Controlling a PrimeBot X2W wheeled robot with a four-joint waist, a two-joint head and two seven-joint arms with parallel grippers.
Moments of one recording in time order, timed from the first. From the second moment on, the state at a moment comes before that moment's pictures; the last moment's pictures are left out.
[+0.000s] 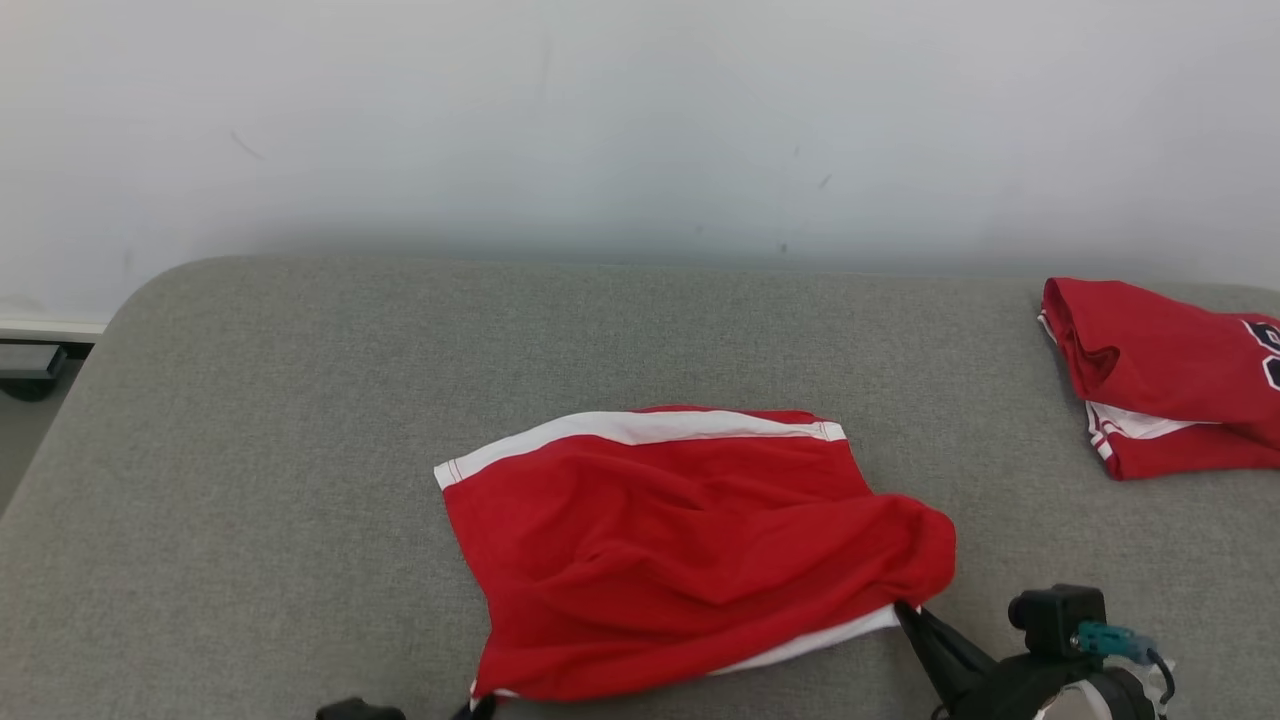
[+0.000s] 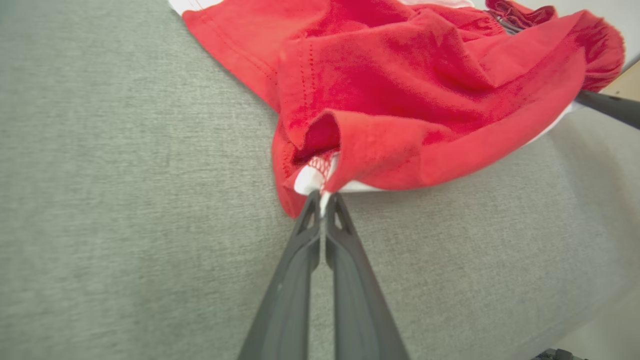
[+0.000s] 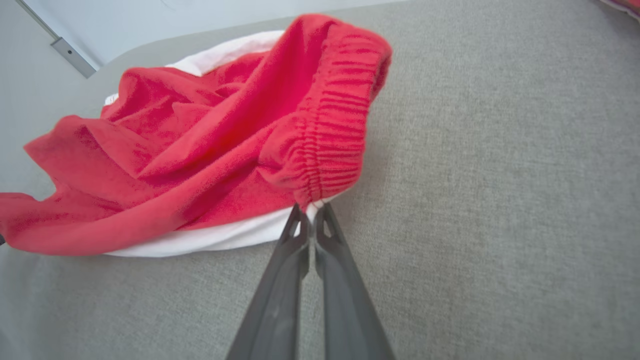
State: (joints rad) left arm -0.06 0.23 -0.58 0.41 -0.44 -0.10 -0.10; right arm -0.08 -0.20 0.29 0.41 0.54 0.13 0.01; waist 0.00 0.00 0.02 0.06
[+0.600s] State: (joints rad) left arm -0.33 0.45 -0.52 0.05 -0.47 -0.12 0.11; right arm -0.27 -0.29 0.28 0.15 0.75 0.13 0.22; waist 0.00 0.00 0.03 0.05
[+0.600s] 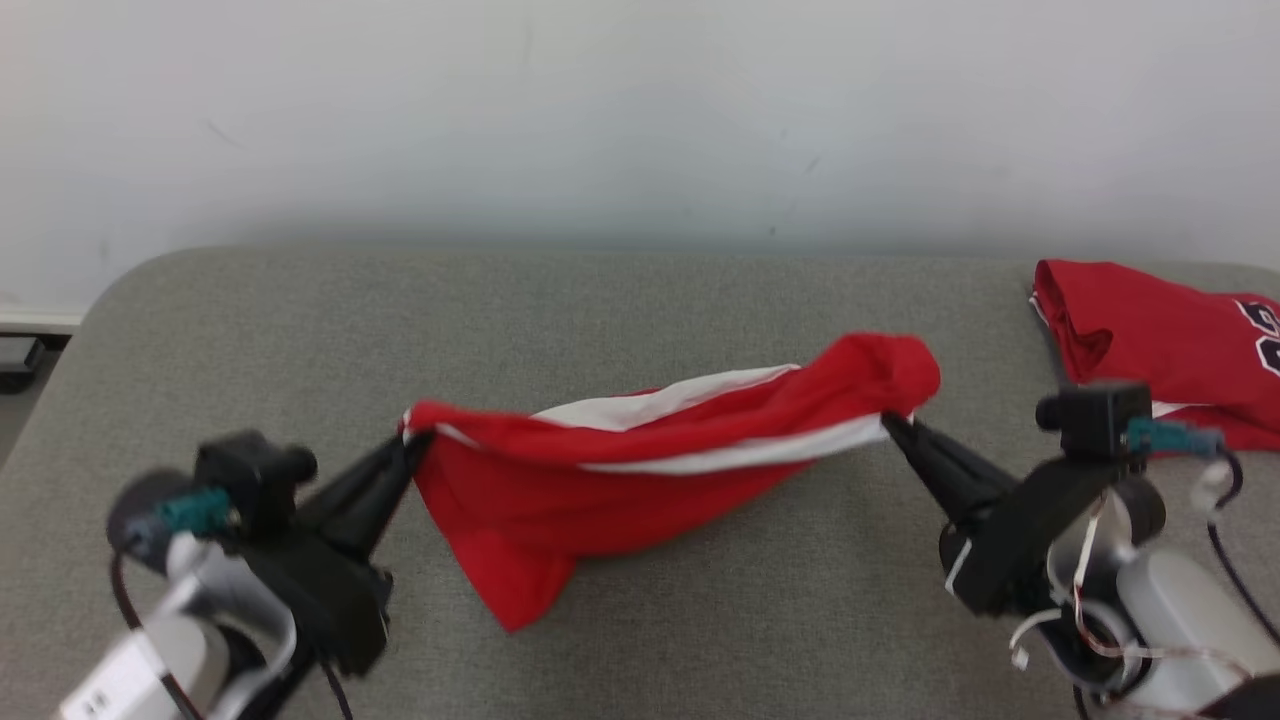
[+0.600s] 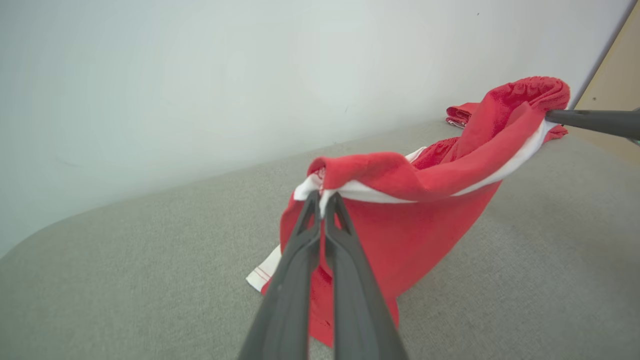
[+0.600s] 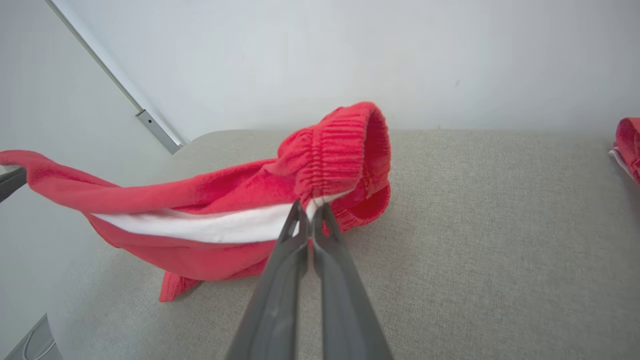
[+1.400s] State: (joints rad) left arm -1.43 0.59 -0.85 0.45 -0.78 -0.13 0.13; right arm -1.34 -0.14 0.24 0.77 0.79 0.13 0.26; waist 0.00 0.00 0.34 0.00
